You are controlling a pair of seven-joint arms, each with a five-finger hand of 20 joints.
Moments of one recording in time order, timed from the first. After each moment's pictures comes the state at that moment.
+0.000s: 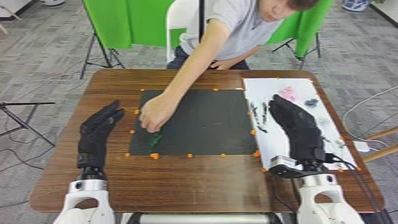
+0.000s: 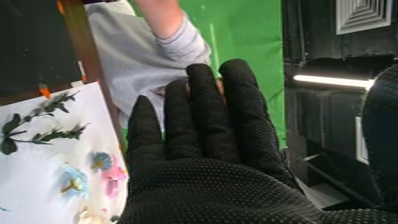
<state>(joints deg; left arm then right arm) 119.0 -68.9 -87.2 -115.5 66.0 16.6 22.2 -117.9 -68.7 86.6 -117.0 -63.0 6.3 -17.8</state>
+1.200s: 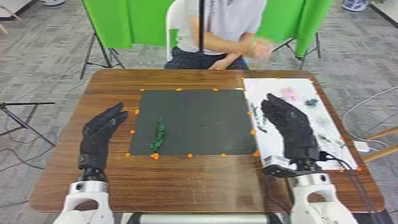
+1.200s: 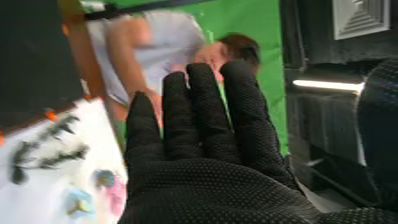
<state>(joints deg) 120.0 -68.7 -87.4 -116.3 66.6 15.5 20.3 -116.9 -67.2 83.5 -117.8 -63.2 10.5 -19.4</state>
